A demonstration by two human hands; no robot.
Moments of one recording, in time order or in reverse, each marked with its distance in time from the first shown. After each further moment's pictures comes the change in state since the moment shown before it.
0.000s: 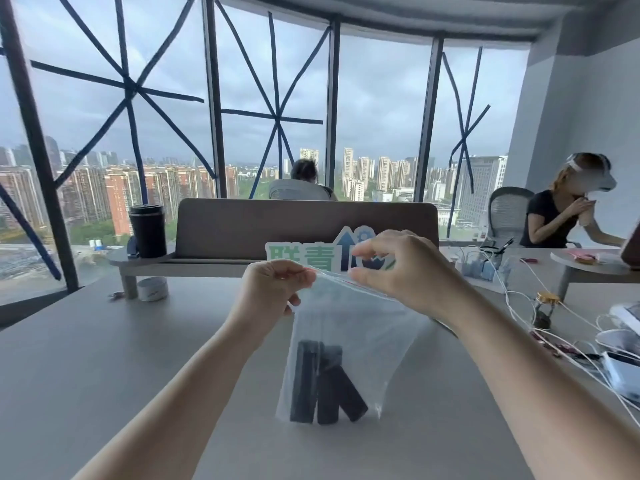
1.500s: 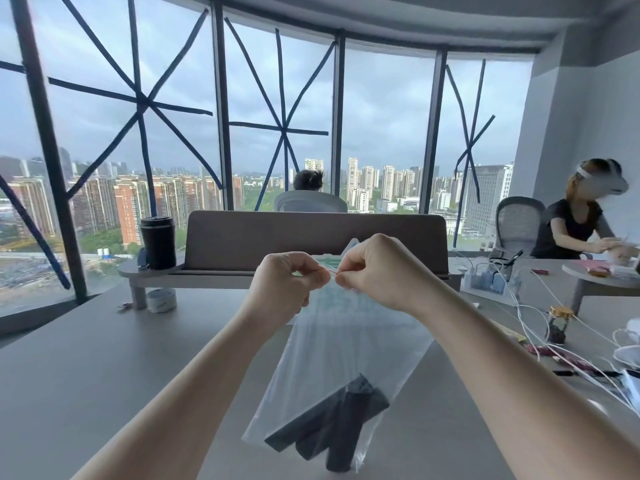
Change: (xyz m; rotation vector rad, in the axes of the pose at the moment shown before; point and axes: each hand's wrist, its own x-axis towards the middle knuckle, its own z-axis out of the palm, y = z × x) left_hand 0.011 0.027 -0.005 0.127 -0.050 0.169; right_hand 0.041 -0.019 0.023 0.121 -0.049 -0.007
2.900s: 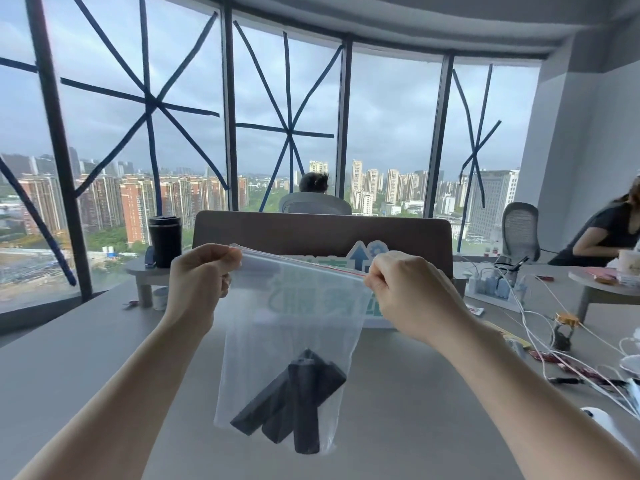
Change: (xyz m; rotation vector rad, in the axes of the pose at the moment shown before) left_hand 0.009 -0.038 -0.082 -0.307 0.448 -0.075; right_hand -0.035 -0.001 -0.002 -0.348 0.133 -0.057
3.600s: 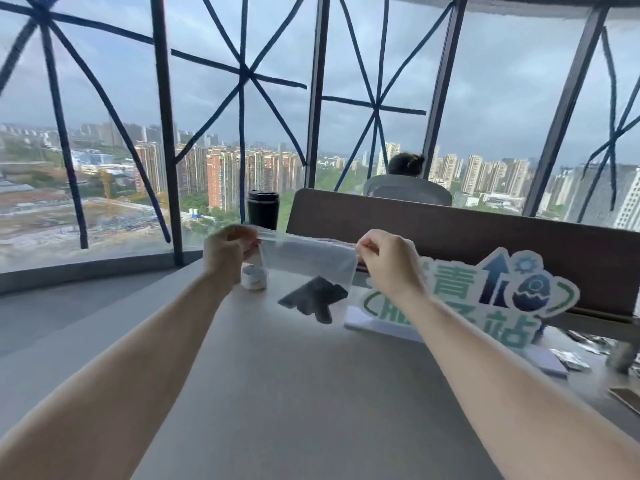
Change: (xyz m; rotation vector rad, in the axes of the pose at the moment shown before) left_hand 0.184 -0.096 -0.148 0.109 0.212 -0.108; right_hand 0.182 -0.103 0.218 0.437 0.014 0.073
